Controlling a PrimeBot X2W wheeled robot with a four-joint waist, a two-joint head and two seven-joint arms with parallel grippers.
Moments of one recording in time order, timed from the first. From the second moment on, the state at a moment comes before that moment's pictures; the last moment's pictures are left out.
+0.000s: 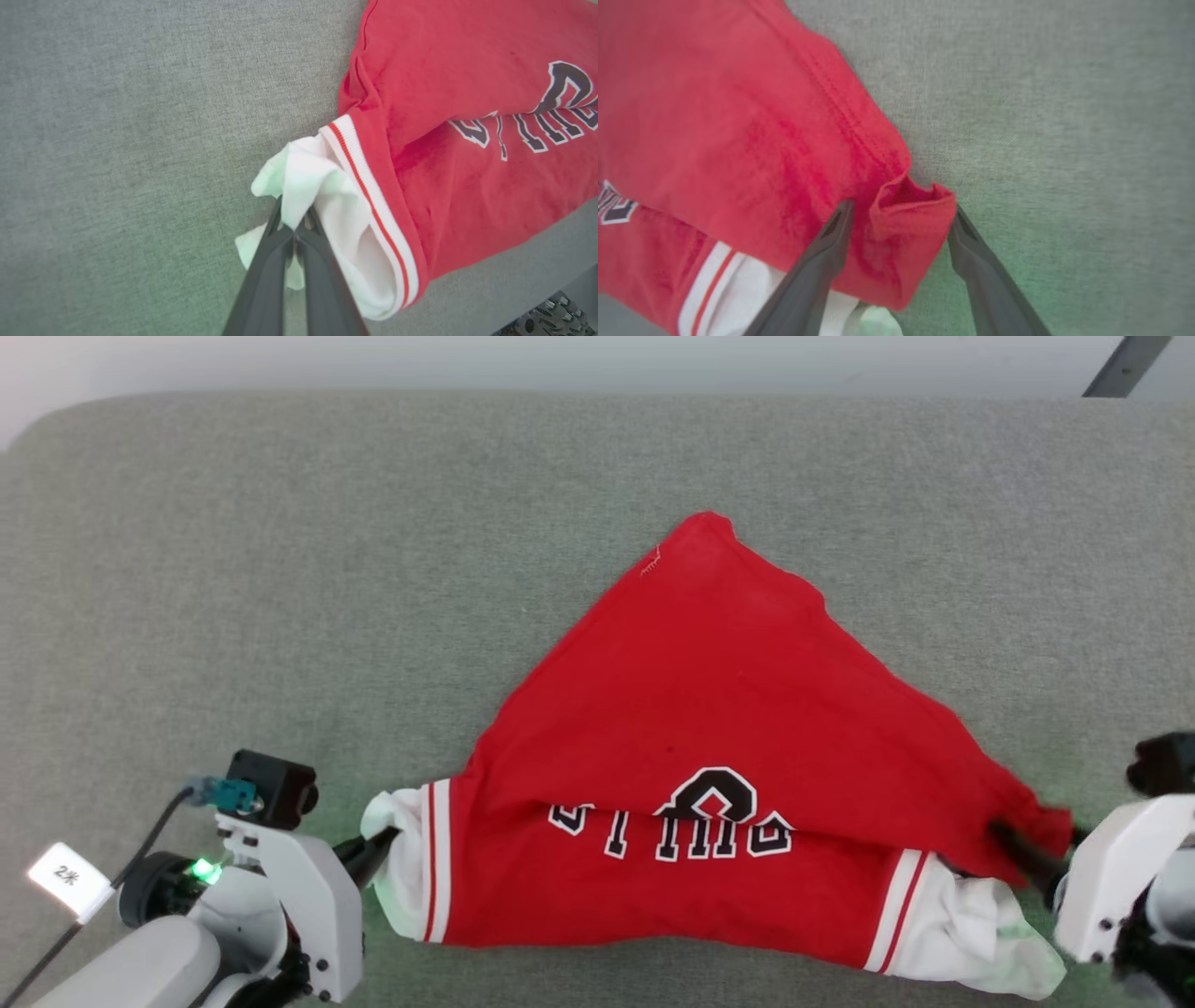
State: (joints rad) left arm -0.43 0.84 -0.80 0.01 -1.05 0.16 0.26; right arm -0.15 -0.26 -0.07 0.04 0.48 0.13 0.78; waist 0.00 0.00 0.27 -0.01
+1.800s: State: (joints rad) left arm -0.73 0.63 -0.87 0.23 -1.00 -0.02 0.31; right arm -1.20 -0.32 0.56 1.01 0.55 0.13 0.63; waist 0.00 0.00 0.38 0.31
